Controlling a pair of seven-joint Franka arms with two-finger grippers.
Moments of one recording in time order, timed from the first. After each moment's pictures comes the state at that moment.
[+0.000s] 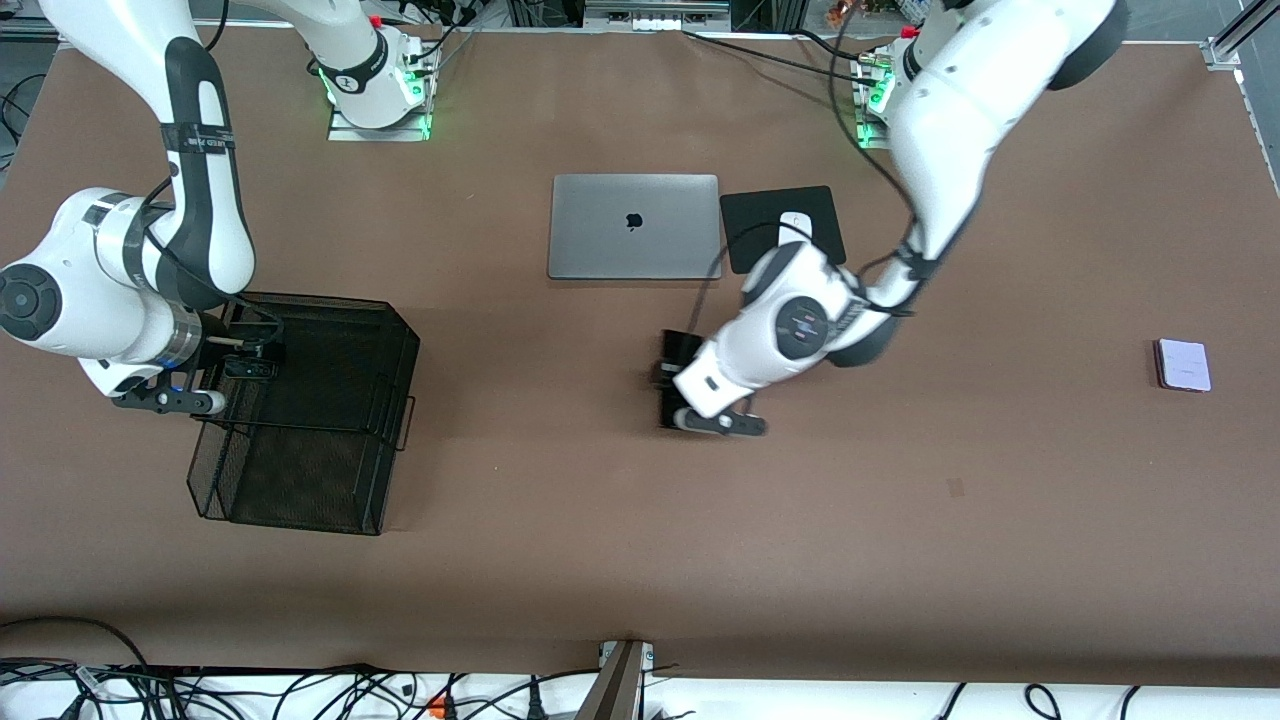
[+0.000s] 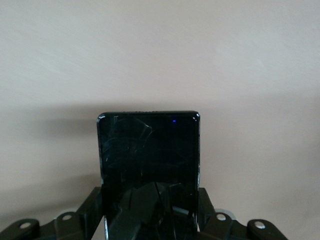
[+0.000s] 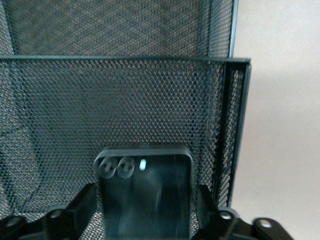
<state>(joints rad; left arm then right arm) -0.25 0.86 -0.46 -1.50 -0.02 2.43 -0.52 0.56 0.44 -0.68 -1.86 0.26 2.03 -0.17</state>
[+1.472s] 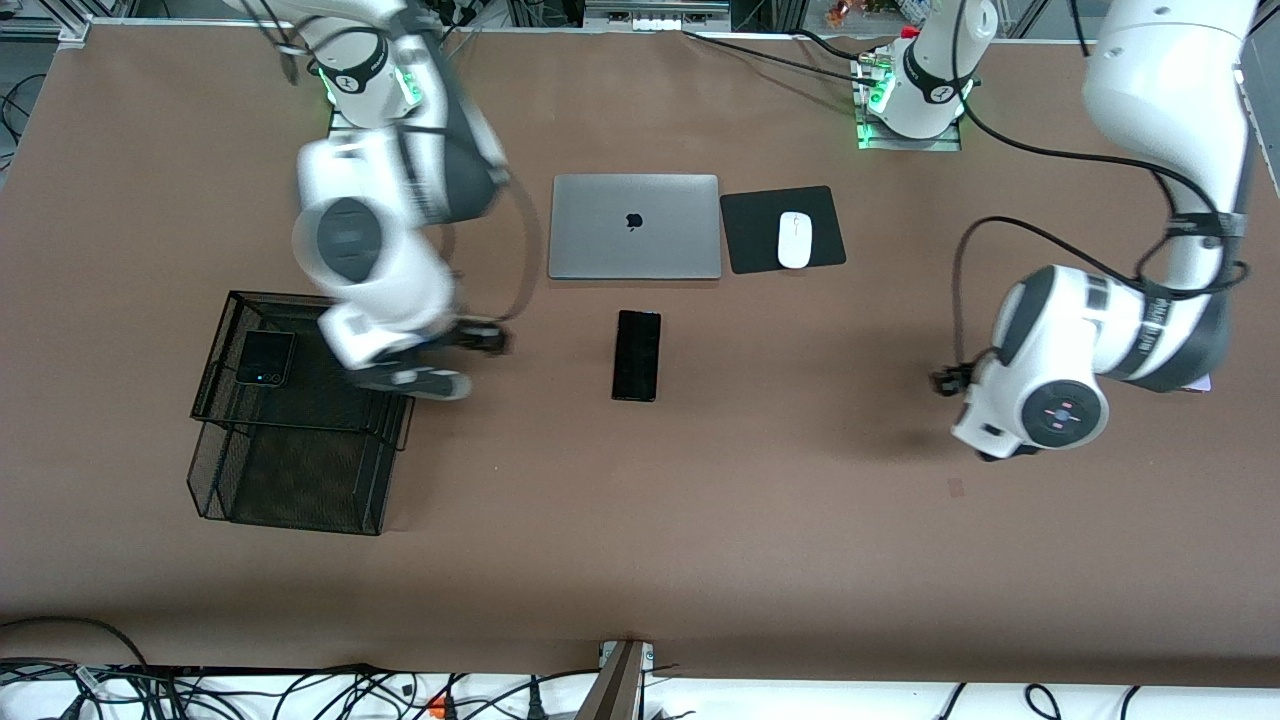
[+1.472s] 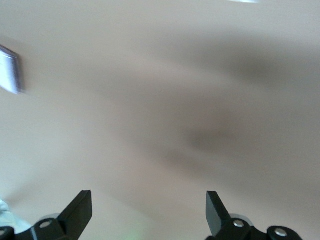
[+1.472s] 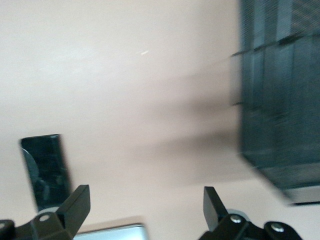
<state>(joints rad) 0.13 0.63 -0.29 -1.47 0.41 1.53 -0.53 0.94 0.52 -0.50 -1.54 0.27 1.93 0.59</state>
